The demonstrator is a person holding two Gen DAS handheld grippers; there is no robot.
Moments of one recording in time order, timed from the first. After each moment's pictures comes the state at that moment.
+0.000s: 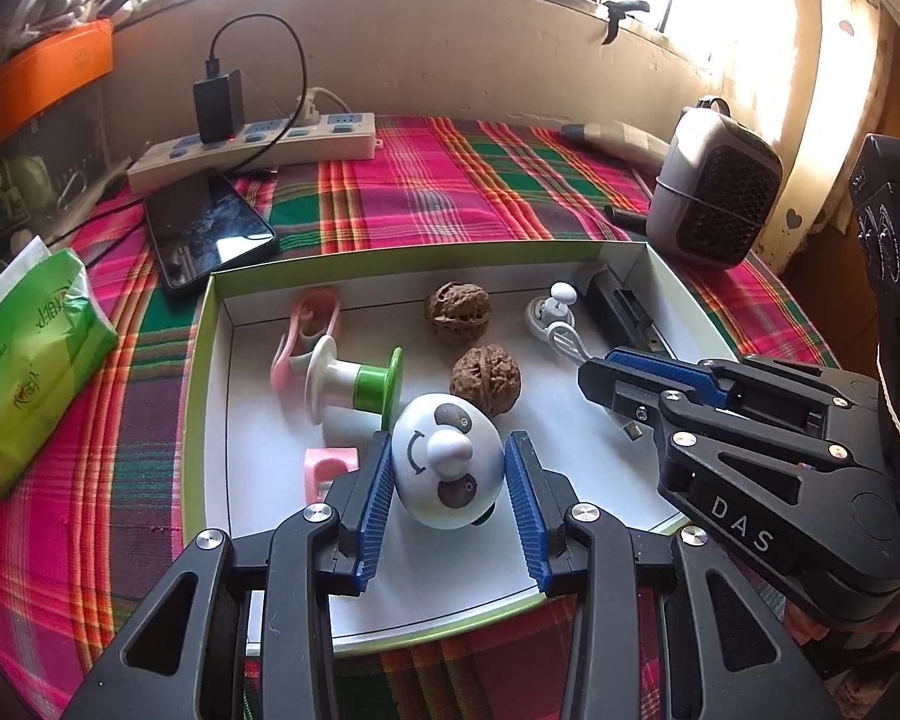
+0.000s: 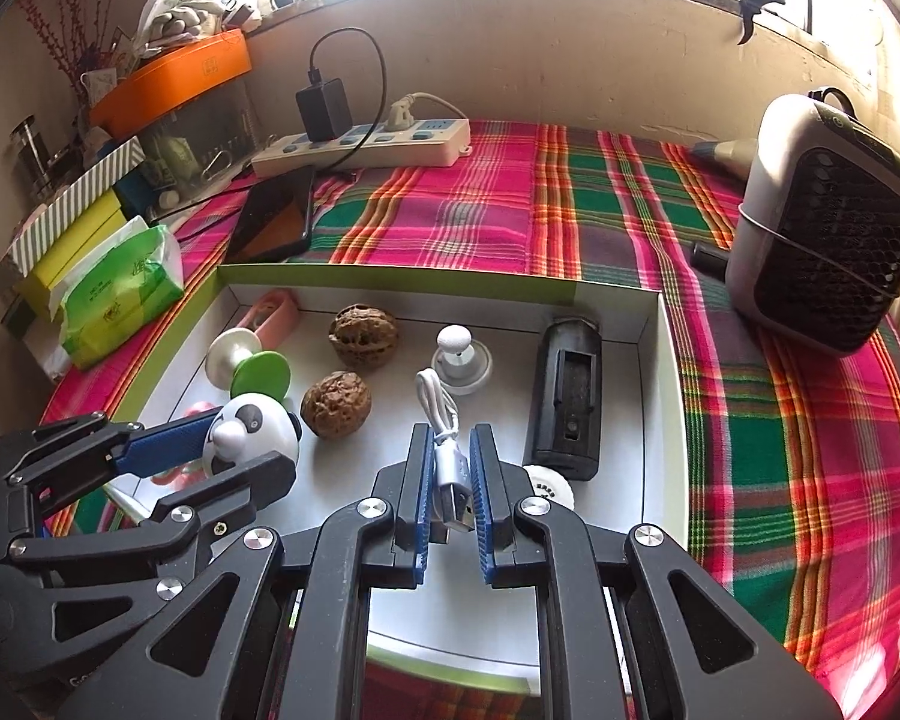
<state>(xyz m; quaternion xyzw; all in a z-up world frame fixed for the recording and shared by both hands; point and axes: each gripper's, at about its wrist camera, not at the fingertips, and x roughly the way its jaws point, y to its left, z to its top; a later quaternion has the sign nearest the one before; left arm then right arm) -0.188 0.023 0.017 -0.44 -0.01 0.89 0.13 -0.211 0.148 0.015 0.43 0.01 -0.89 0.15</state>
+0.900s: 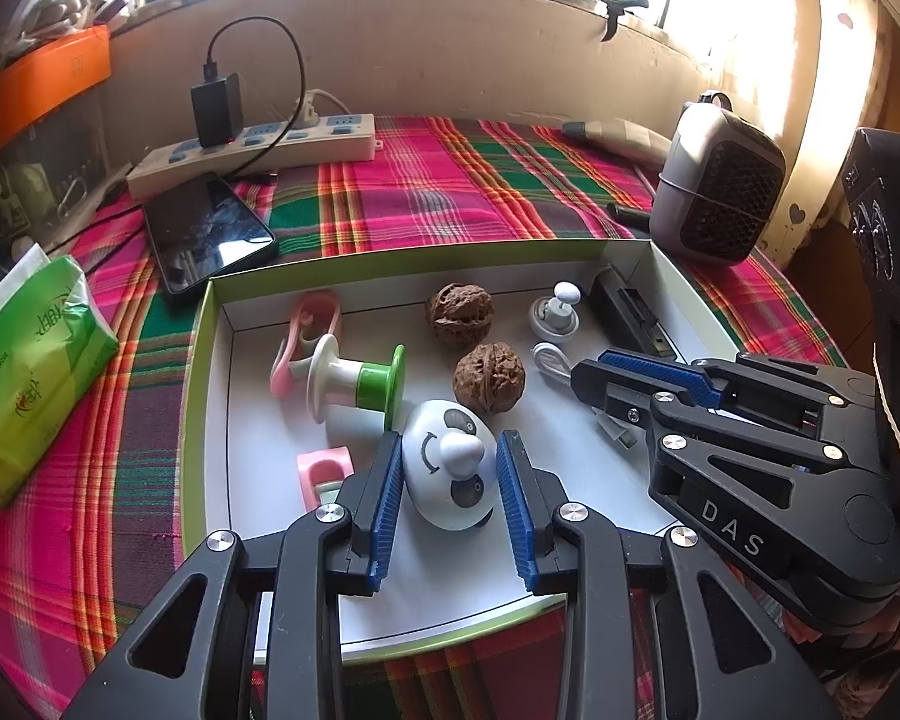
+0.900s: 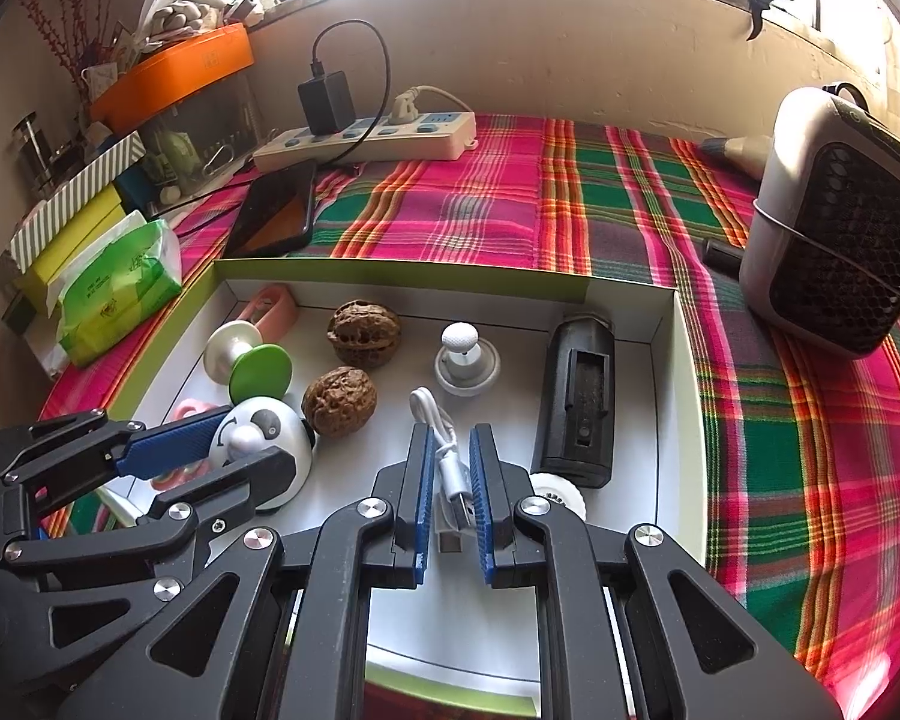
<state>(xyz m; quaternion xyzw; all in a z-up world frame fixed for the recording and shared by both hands) -0.191 0.024 0.017 -0.44 -0.01 0.89 0.13 -0.215 0.145 0.011 0.43 0.01 -0.89 0.15</state>
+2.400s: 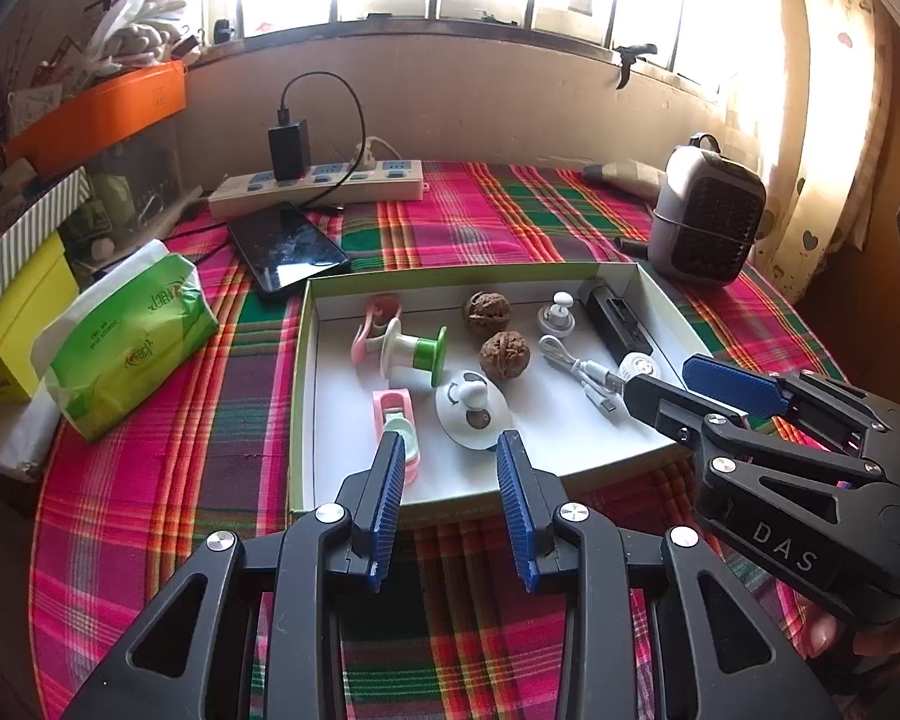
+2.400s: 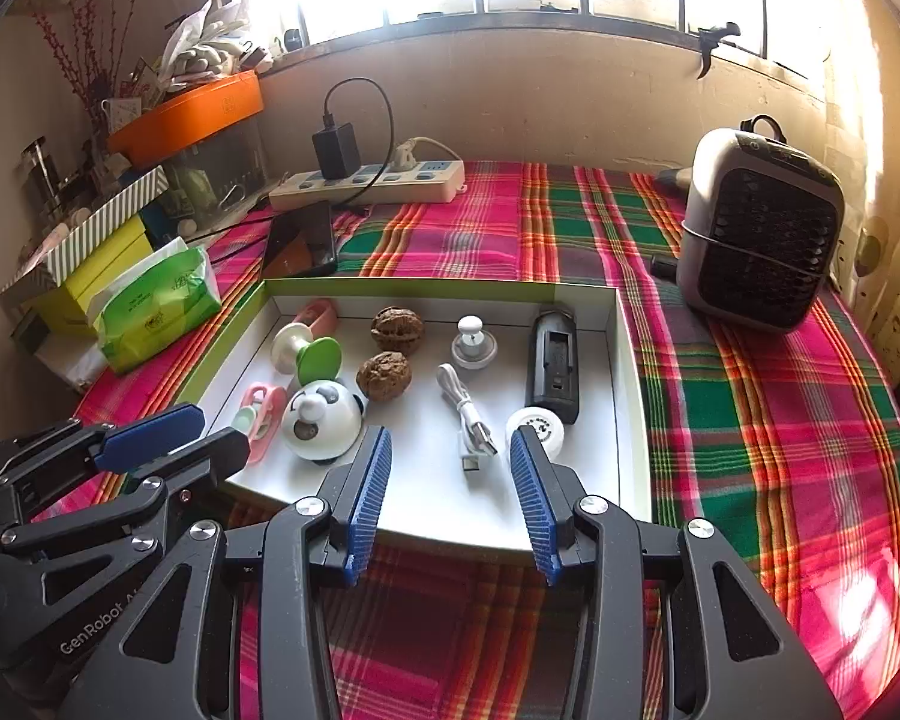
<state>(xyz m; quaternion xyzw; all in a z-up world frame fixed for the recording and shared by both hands) -0.124 0.009 0.048 -0.39 0.00 0.92 0.08 -0.150 0.149 0.044 0.39 0.00 -0.91 0.12</state>
